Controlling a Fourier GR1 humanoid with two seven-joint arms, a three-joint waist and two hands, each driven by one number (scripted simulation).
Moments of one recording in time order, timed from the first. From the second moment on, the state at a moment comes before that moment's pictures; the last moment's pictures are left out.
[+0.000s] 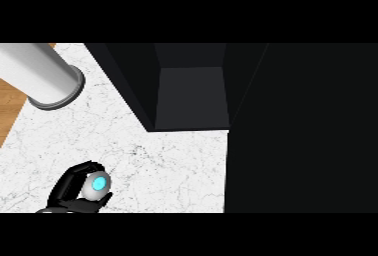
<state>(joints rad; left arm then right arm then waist) -0.19 0.27 0.13 -0.56 -0.16 -0.36 -0.93 0.99 -0.26 0.38 -2.50 -0.04 0.29 -0.36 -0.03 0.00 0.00</state>
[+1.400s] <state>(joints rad) -0.37 0.00 -0.25 -0.86 0.22 0.16 -0.60 1.03 -0.30 0.36 -2.49 -0.04 0.26 -0.42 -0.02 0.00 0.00</state>
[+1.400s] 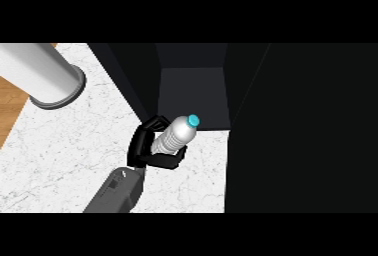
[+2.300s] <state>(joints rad) -0.82 0.00 -0.37 -0.66 0.49 0.49 -0.36 1.08 -0.34 0.24 -2.49 -0.08 0.33 -0.51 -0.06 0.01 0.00</state>
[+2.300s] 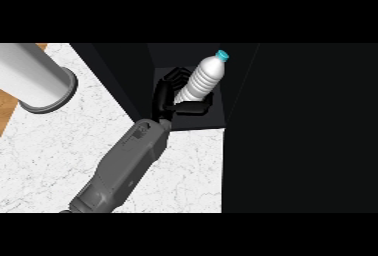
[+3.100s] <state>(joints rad) -1.07 0.01 -0.35 -0.23 0.38 0.79 -0.39 1.09 -0.33 0.20 -2.47 -0.10 0.38 -0.56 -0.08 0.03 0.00</state>
